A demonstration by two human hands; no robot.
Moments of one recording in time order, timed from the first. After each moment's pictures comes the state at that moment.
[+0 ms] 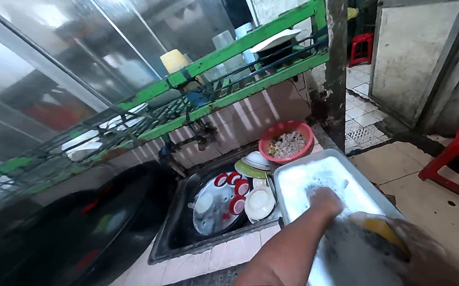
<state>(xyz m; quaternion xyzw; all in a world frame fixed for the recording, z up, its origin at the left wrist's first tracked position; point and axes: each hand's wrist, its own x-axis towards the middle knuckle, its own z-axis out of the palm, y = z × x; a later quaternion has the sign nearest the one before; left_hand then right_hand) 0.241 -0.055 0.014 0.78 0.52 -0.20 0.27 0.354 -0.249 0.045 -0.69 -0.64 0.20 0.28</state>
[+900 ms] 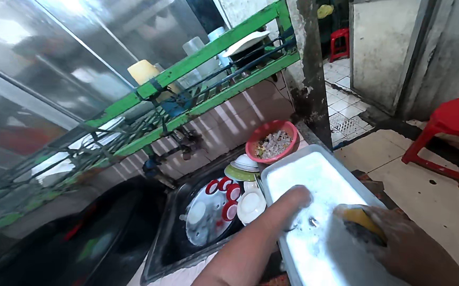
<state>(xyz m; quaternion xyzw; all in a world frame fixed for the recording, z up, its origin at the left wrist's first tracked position) 0.210 -0.027 0.023 0.79 0.47 -0.28 0.27 0.352 -0.248 0.035 -0.69 -0.64 0.15 0.30</state>
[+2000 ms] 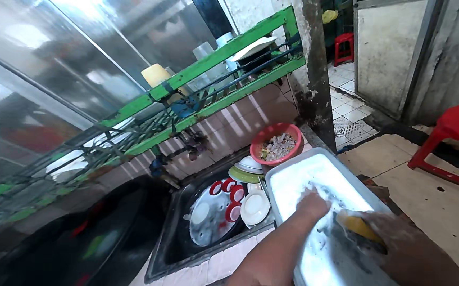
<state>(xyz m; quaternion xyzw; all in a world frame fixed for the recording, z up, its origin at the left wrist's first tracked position) 0.222 -0.058 -0.005 0.81 0.50 -0.20 0.24 0.349 -0.248 0.031 -0.67 -0.67 0.12 0.28</state>
